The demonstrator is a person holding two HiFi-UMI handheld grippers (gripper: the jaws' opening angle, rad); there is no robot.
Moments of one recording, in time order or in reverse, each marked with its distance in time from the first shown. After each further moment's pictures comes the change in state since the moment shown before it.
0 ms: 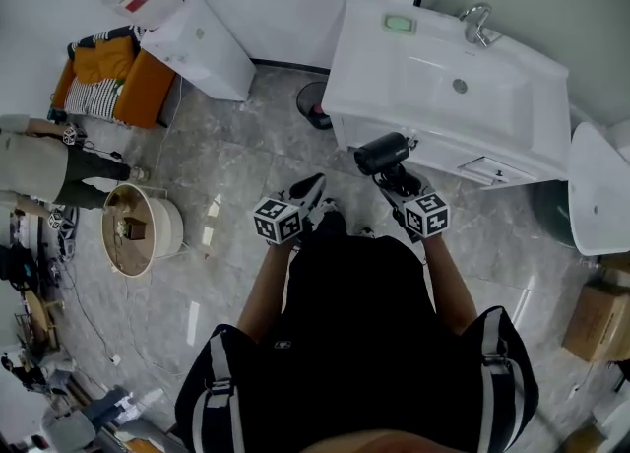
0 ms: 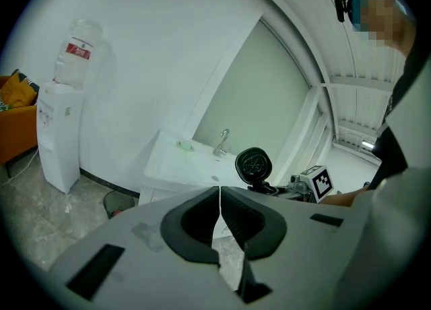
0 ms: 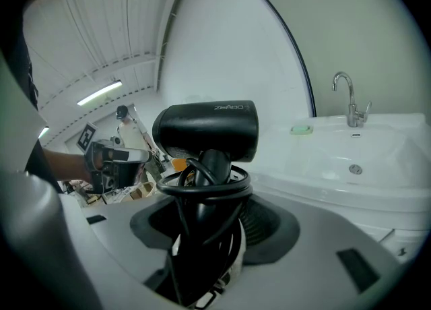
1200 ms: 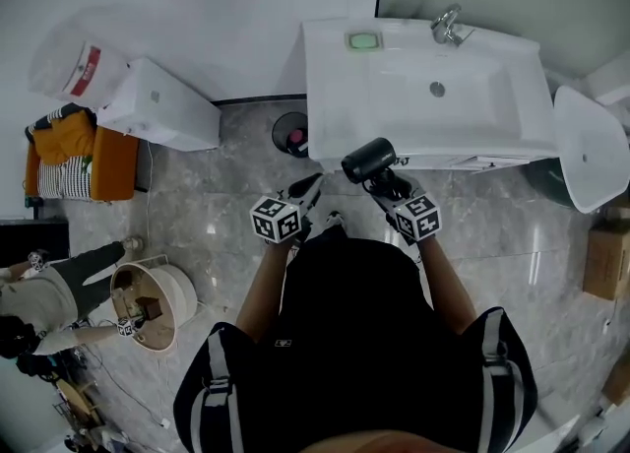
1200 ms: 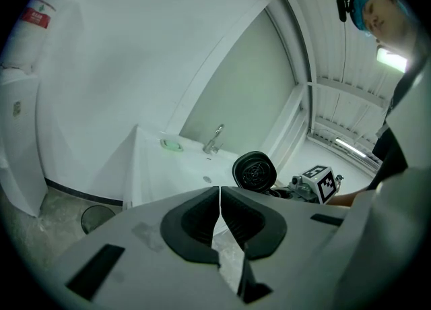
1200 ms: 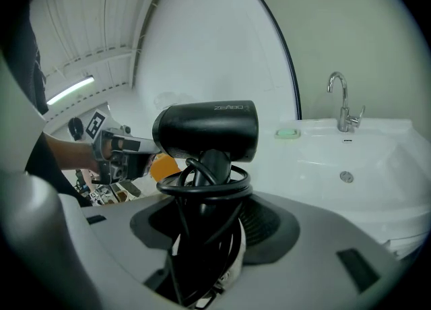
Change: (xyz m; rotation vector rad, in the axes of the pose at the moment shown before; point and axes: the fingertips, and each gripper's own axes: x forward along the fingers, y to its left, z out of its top) left arm 0.106 0.090 0.081 0.040 0.136 -0.237; right arm 0.081 -0.048 0.060 0.068 0.018 -0.183
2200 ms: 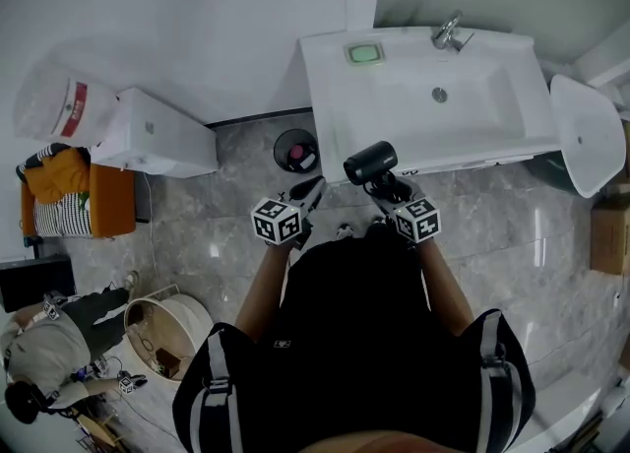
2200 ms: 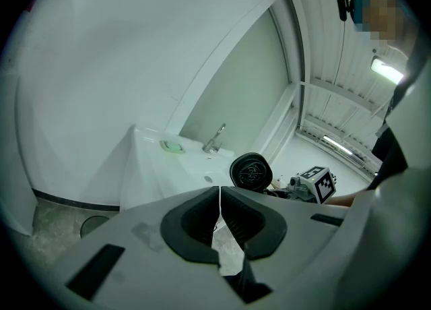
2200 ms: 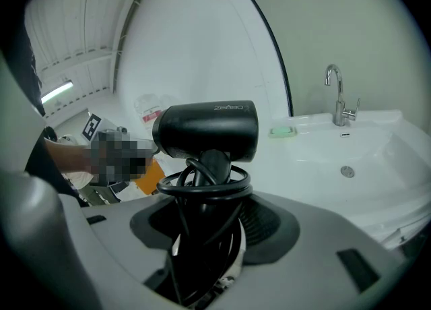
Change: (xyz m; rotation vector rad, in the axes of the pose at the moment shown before) left arm 0.011 0.070 0.035 0.022 0.062 -0.104; right arm 0.062 -0.005 0.028 0.102 -0.020 -0.105
